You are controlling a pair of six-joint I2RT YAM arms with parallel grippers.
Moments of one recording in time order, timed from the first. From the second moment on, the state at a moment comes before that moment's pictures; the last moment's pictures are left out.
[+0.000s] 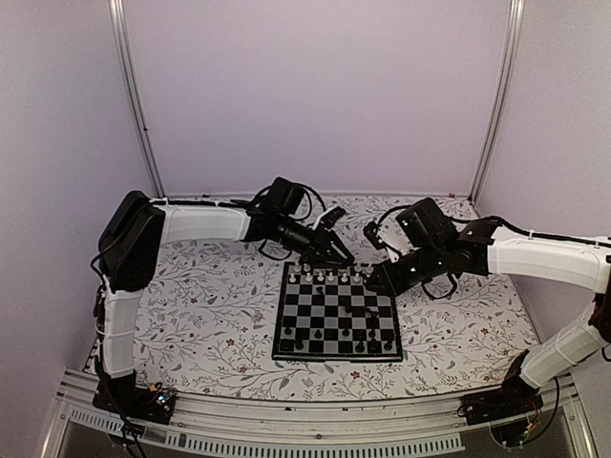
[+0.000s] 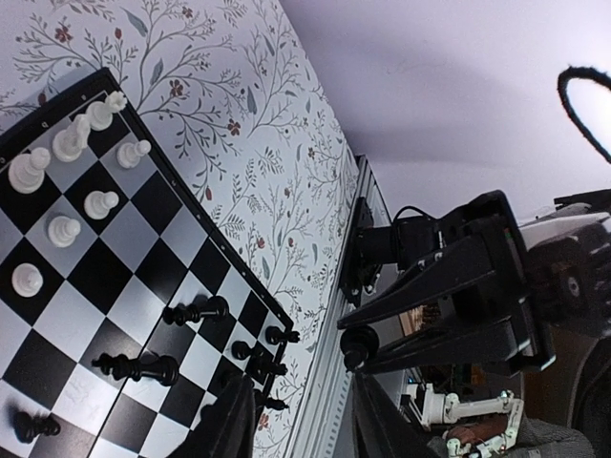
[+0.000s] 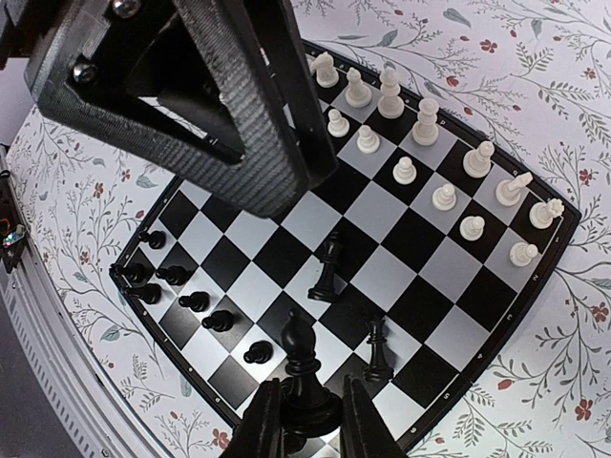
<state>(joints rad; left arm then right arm) -0.73 2.14 1.60 -0.16 0.96 -0.60 0.81 1.42 1.01 -0.47 -0.14 0.24</state>
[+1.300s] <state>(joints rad) -0.76 2.22 1.63 -0.06 1.08 -0.67 0.81 1.53 1.09 -0.46 -0.14 0.23</state>
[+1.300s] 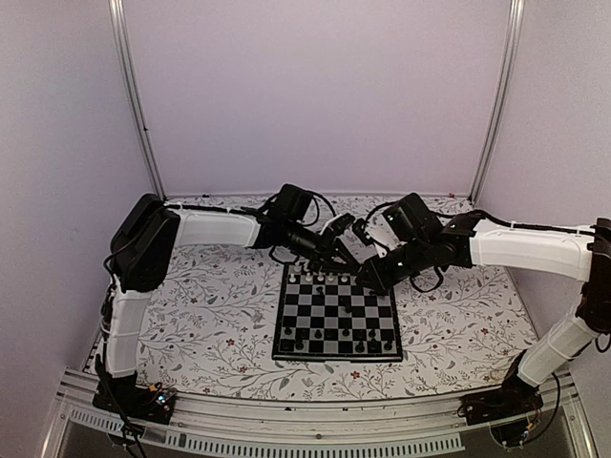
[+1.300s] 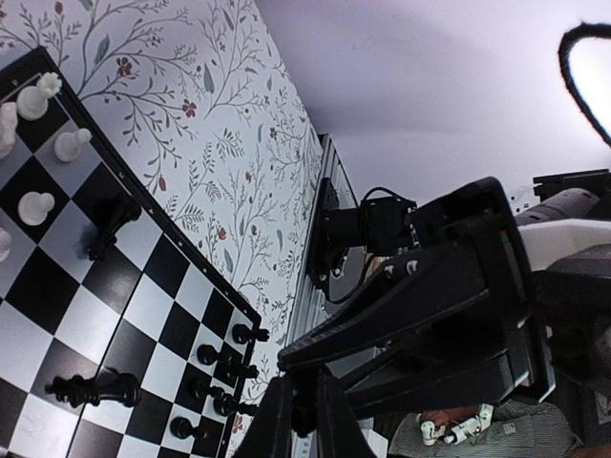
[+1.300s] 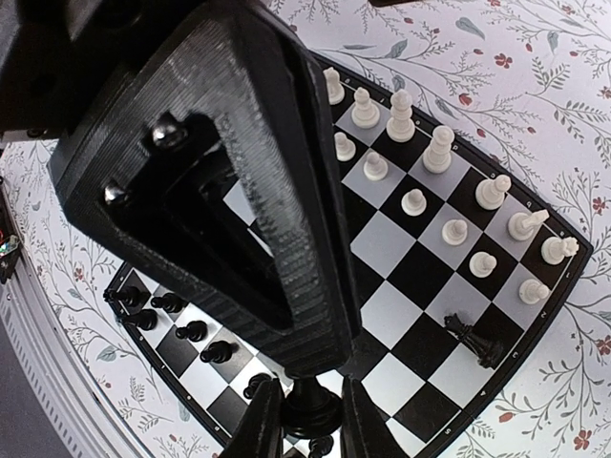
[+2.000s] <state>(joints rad) -0.75 2.19 1.67 -0.39 0.90 -0.39 0.81 1.27 1.04 -0.53 -0.13 0.27</state>
